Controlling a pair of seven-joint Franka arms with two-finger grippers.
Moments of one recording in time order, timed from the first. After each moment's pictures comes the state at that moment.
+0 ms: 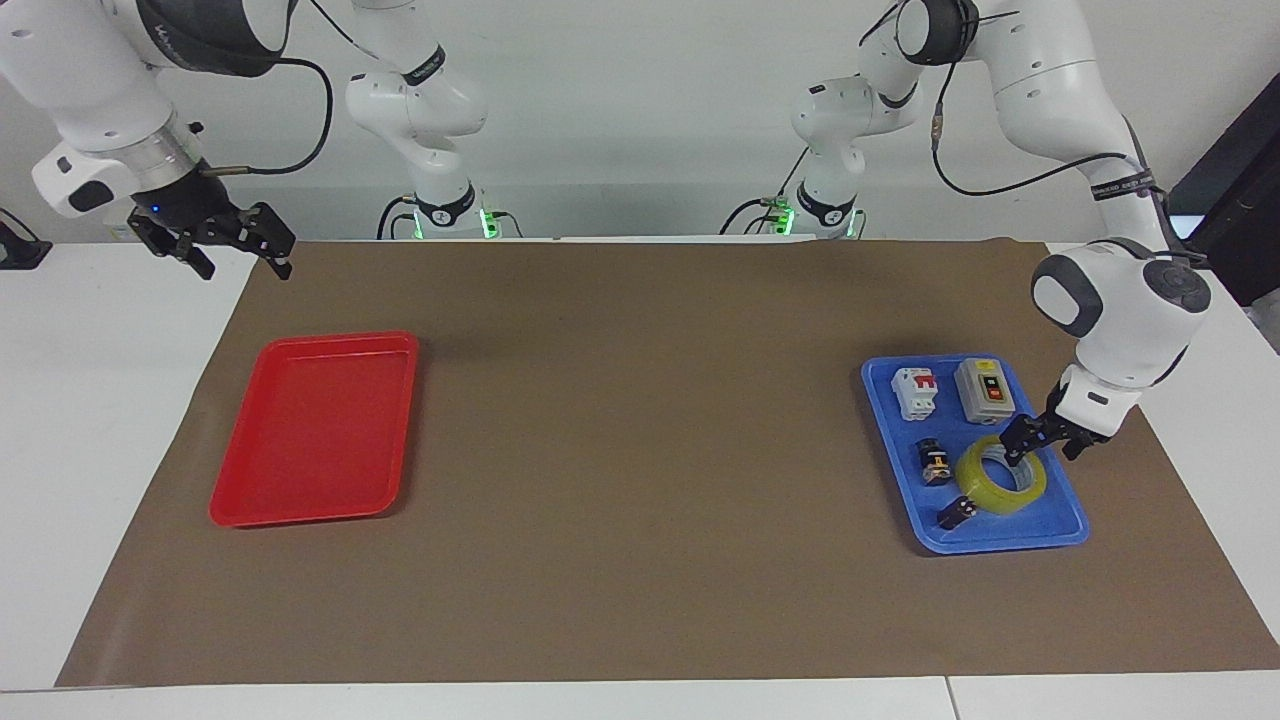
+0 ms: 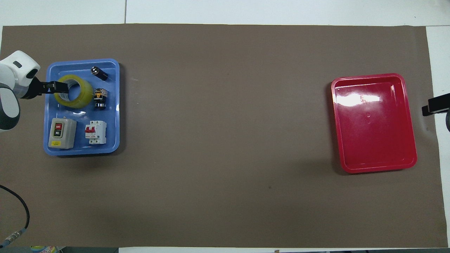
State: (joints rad) left arm 0.13 0.40 0.02 -1.82 -0.02 2.37 0.18; right arm -0.08 -0.03 -0.08 -1.63 0.01 1.54 -0.11
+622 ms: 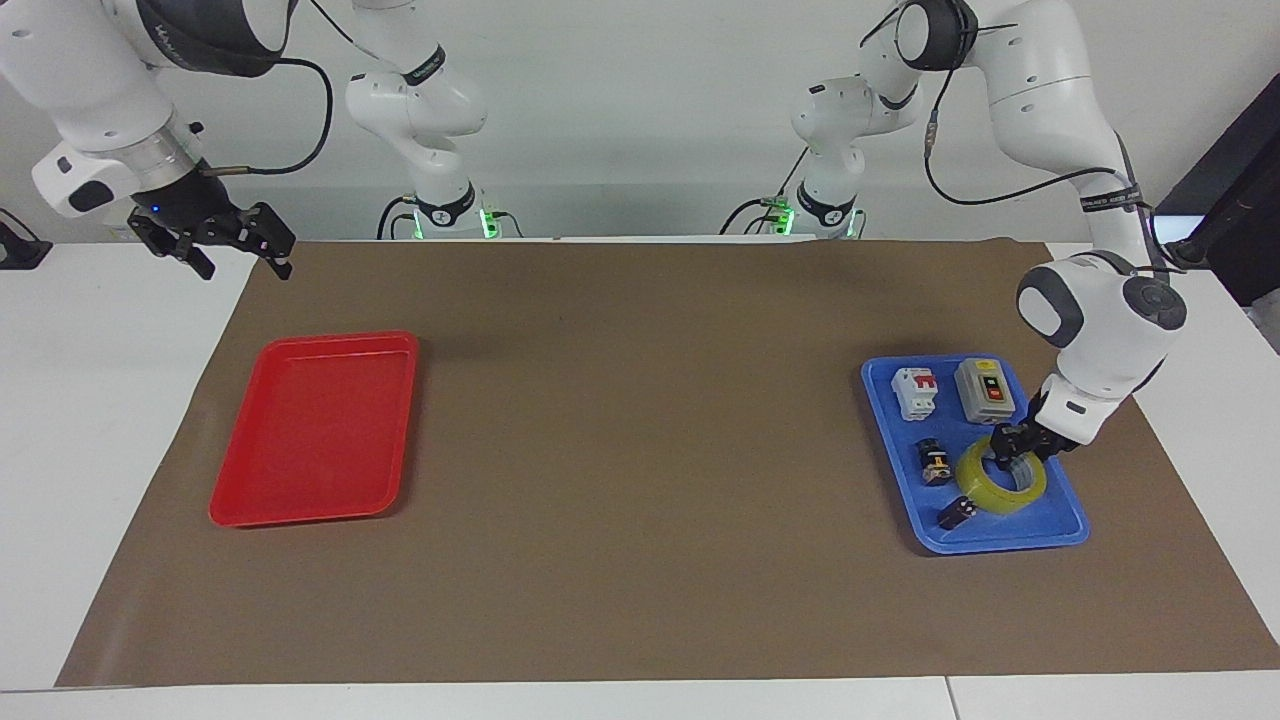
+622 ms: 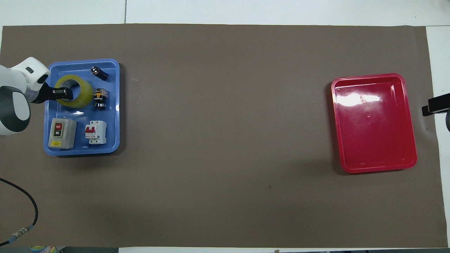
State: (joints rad) left arm 0.13 0.40 0.02 -1.86 -0.02 2.37 0.17; right arm -0.08 -0.03 -0.08 -1.63 0.01 1.54 -0.11
